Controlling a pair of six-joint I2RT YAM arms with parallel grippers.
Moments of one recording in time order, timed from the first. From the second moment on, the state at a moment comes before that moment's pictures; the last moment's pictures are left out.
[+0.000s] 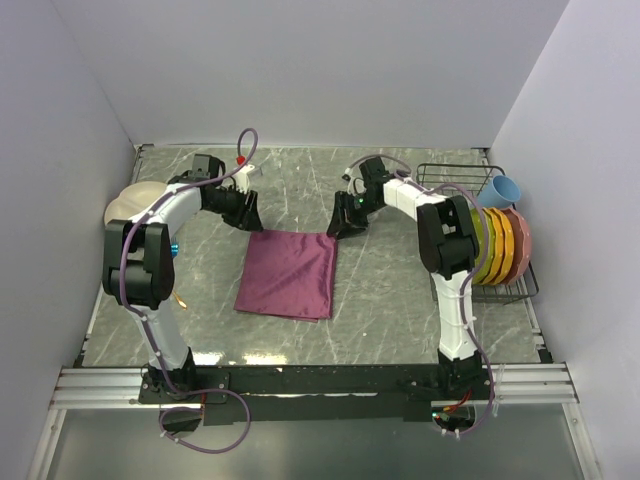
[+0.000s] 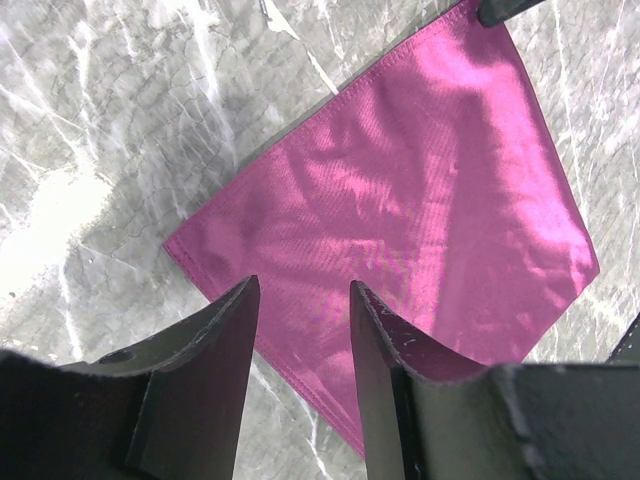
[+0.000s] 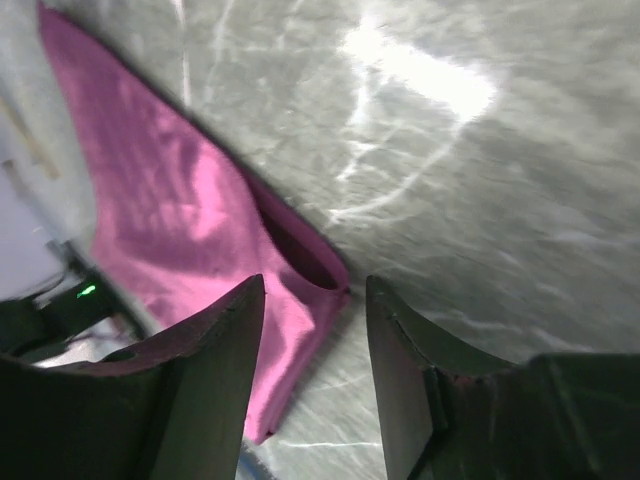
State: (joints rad) left arm -0.11 1.87 1.38 -0.59 0.70 0.31; right arm 0.32 2.25 1.69 -0.62 -0.65 0.28
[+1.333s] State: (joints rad) left arm 0.00 1.77 1.28 -0.54 0.66 0.29; right arm 0.53 2.13 1.70 -0.61 -0.52 0.09
